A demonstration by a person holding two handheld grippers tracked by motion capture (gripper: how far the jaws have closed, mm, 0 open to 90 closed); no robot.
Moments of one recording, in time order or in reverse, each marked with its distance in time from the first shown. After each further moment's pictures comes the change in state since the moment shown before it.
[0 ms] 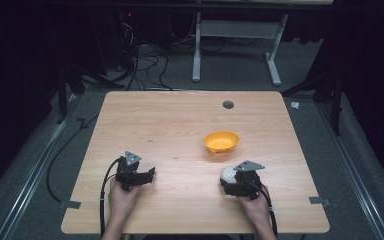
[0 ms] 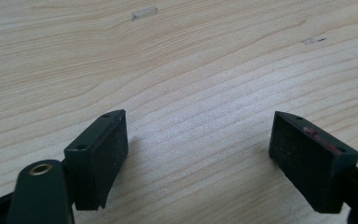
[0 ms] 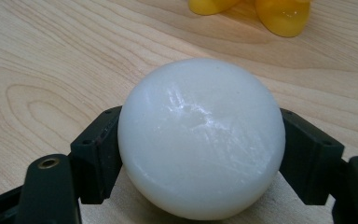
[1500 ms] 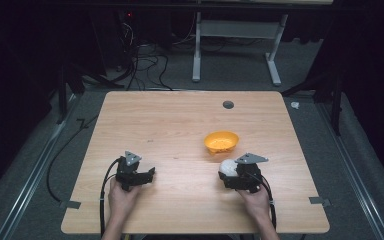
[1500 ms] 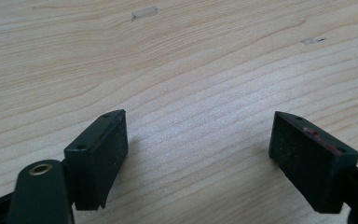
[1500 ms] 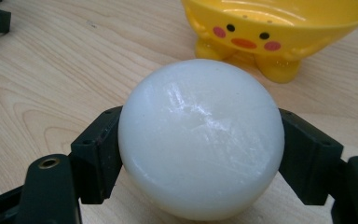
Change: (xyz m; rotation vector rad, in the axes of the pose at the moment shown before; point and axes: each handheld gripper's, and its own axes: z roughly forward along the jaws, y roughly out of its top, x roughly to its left) left arm 0.000 0.000 0.000 0.000 0.000 0.000; right arm -0.003 0.025 -0.013 -0.061 0.049 0.019
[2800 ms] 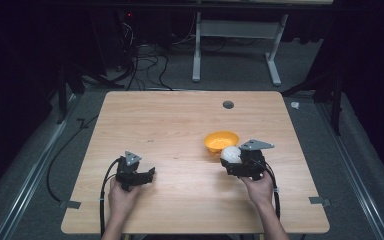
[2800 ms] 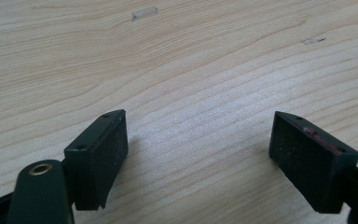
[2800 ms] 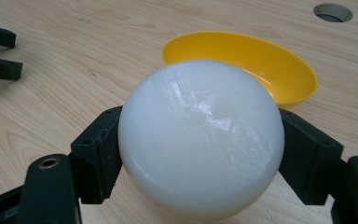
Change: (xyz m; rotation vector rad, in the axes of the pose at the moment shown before) left arm 0.000 0.000 0.000 0.000 -0.001 0.000; right arm -0.013 0.037 -0.014 -0.058 0.005 -0.002
